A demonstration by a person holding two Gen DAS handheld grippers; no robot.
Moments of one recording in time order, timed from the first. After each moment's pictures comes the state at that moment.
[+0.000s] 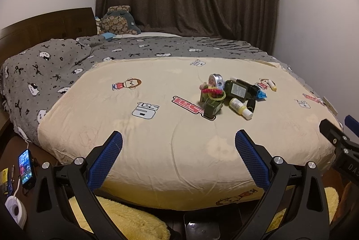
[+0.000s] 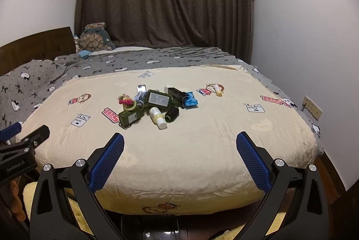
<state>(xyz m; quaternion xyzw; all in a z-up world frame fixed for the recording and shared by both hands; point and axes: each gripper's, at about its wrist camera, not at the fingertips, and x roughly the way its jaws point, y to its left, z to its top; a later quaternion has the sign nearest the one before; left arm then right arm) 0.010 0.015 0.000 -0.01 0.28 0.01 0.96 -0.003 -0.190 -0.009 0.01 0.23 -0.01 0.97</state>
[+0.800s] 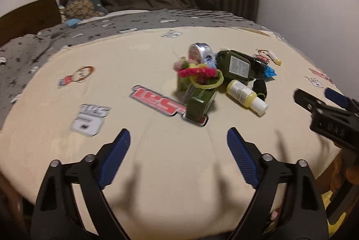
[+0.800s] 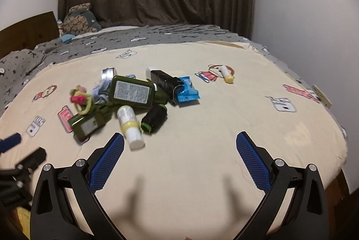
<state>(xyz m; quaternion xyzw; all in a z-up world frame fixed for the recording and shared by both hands) 0.164 -0.016 -0.088 0.02 0.35 -0.07 0.93 0.174 -0.210 -0.082 0.03 0.31 -0.04 0.95</state>
